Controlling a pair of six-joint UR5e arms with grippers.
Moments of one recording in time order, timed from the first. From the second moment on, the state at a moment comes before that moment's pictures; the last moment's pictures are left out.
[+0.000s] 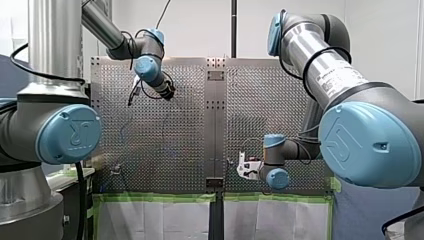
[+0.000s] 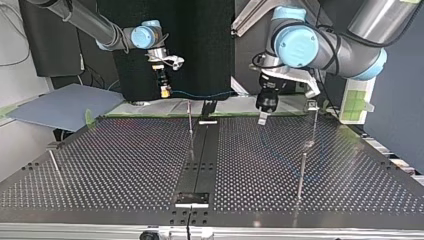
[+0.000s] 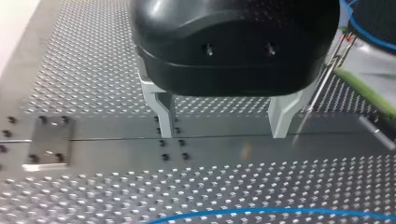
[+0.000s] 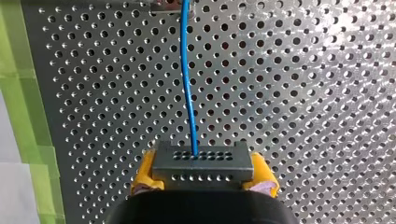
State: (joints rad) left arm -0.28 -1.57 -1.89 -3.00 -1.72 -1.36; right arm 2.05 -0.71 1.85 -1.11 1.50 1.64
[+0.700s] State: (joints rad) left arm -0.26 -1.58 -1.88 -2.81 -1.77 -1.18; right arm 2.05 -0.71 1.85 -1.11 1.50 1.64
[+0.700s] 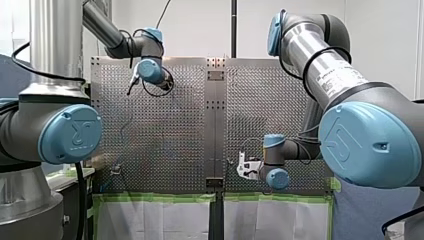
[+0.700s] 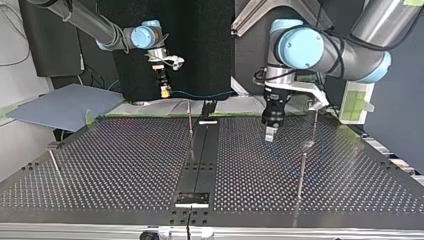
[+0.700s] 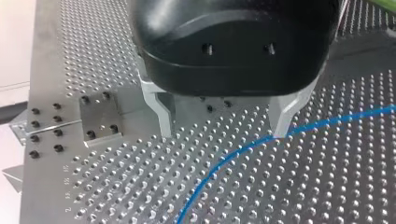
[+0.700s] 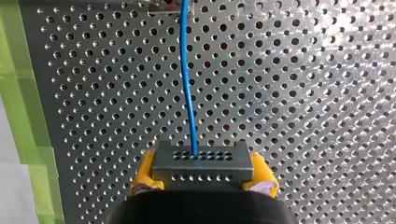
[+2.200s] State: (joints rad) left arm -0.21 -1.67 -1.84 -2.46 -1.78 -1.10; right arm 2.05 -0.71 1.85 -1.12 1.50 1.64
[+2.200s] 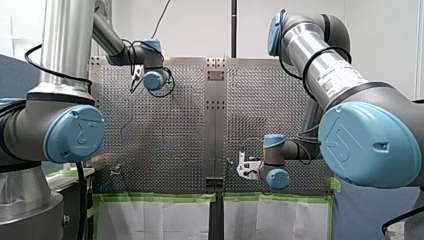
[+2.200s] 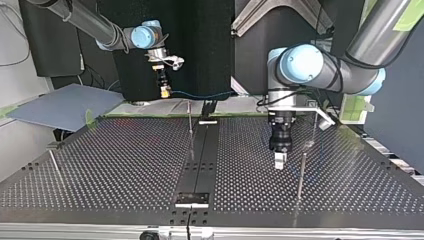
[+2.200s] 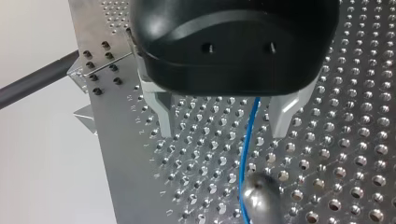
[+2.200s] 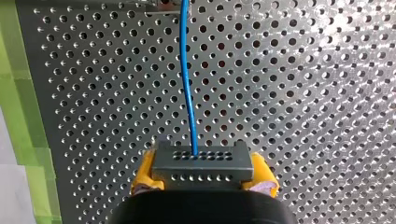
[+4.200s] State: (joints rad) left arm -0.29 -1.82 -1.88 -2.53 -1.95 -0.95; right arm 2.06 -0.70 1.85 -1.12 1.50 1.64
